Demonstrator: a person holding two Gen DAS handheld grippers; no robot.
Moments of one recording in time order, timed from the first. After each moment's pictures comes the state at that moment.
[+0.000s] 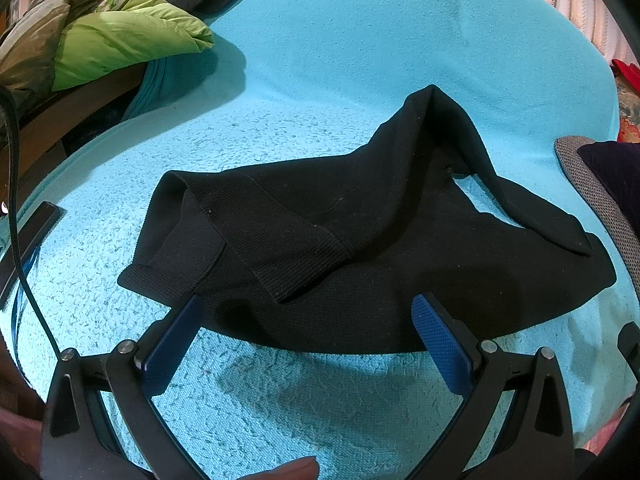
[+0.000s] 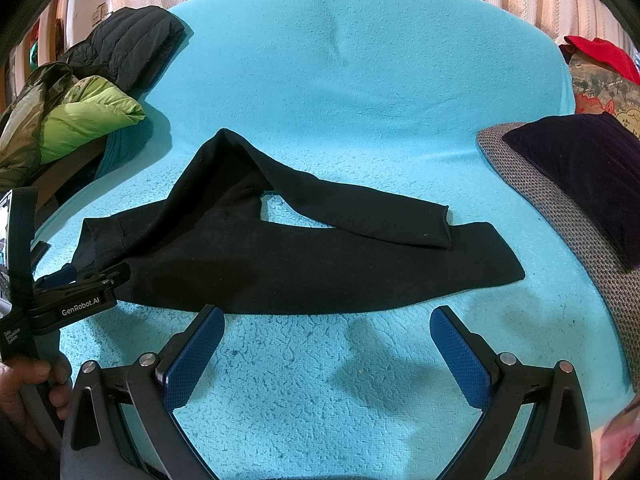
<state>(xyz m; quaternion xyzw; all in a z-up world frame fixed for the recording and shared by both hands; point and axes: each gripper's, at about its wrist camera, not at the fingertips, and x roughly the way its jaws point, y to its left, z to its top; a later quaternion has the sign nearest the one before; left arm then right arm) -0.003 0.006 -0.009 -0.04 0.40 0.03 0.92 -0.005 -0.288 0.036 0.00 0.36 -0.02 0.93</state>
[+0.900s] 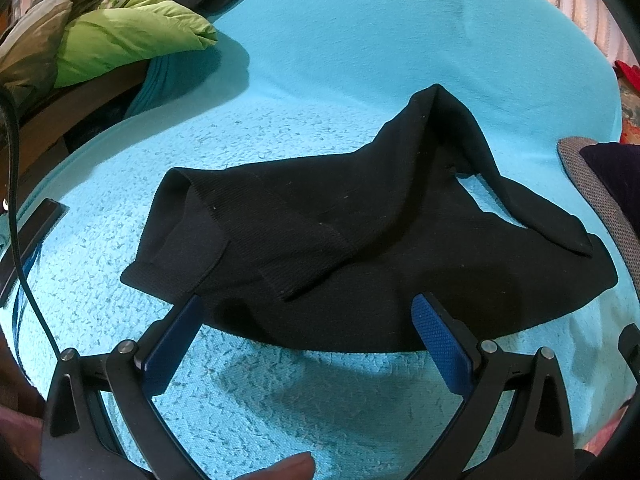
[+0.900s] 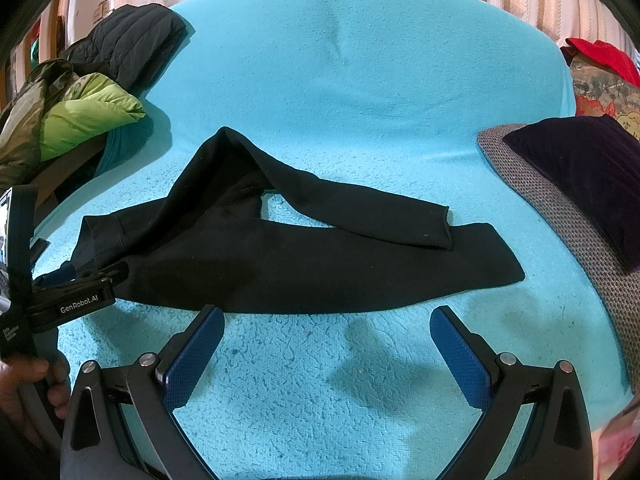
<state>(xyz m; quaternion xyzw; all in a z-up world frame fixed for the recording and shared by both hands) -0.006 0.007 -0.010 -0.04 0.40 0.03 0.91 -0.005 -0.289 0.036 -0.01 0.36 -0.02 0.93</state>
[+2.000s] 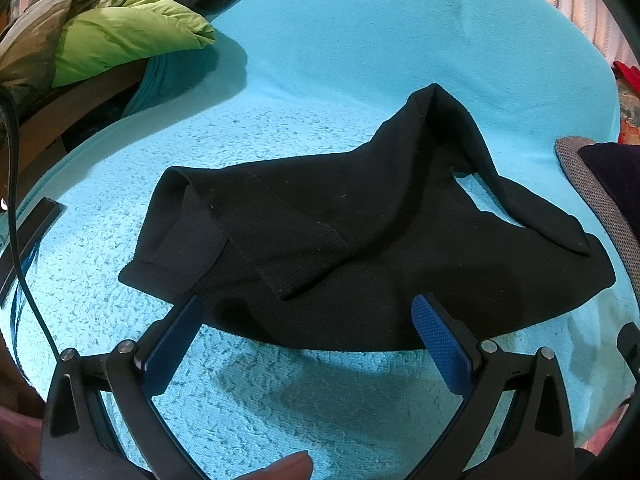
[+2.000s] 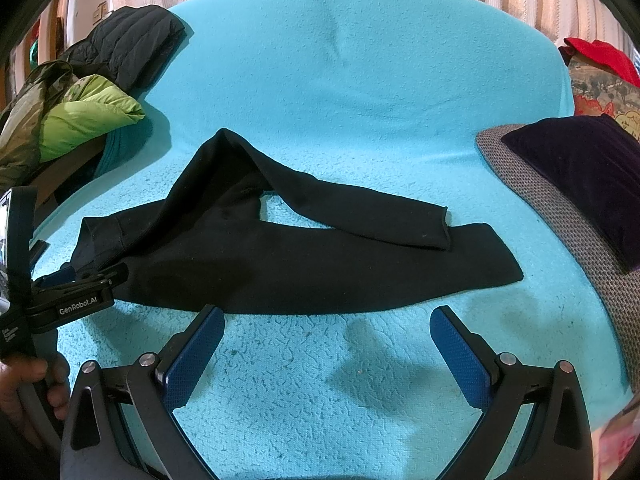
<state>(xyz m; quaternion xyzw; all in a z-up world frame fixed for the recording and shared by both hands) -0.002 0.005 -0.008 -0.04 0.40 0.03 0.91 -0.004 -0.289 0.037 -0.01 0.36 -0.02 0.93</state>
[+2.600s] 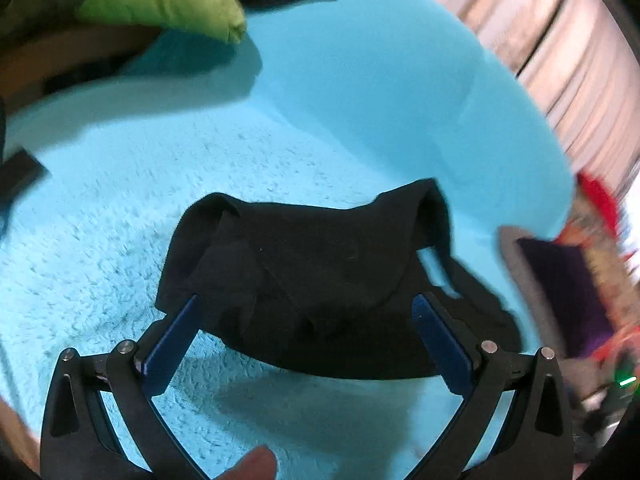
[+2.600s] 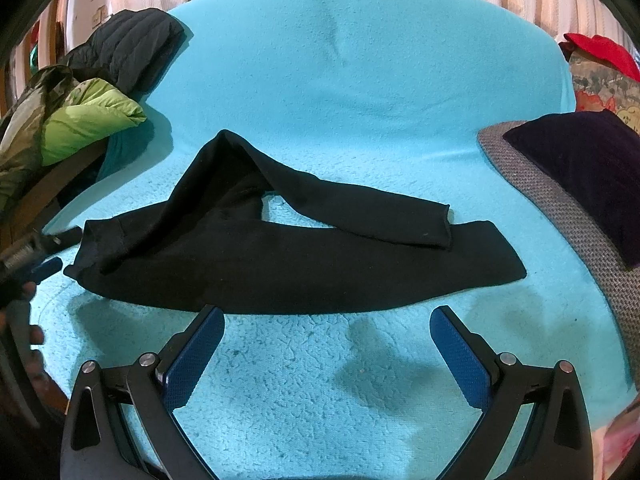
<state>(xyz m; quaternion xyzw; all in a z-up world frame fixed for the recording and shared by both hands) -0.003 0.121 0.012 -0.26 0.37 -0.09 0.89 -0.005 -0.292 0.037 0.00 0.36 -0.01 0.93</state>
